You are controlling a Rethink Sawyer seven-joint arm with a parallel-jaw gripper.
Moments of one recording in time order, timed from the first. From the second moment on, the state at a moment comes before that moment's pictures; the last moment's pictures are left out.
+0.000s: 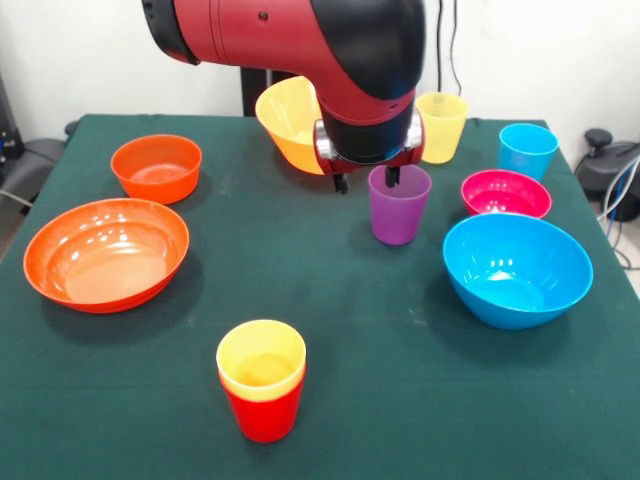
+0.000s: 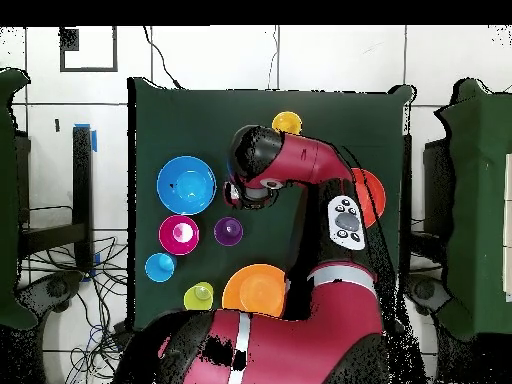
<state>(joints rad) -0.23 -0.40 0.02 1.29 0.02 1.17 1.48</state>
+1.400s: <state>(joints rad) -0.23 -0.32 0.01 1.31 0.02 1.16 1.48</state>
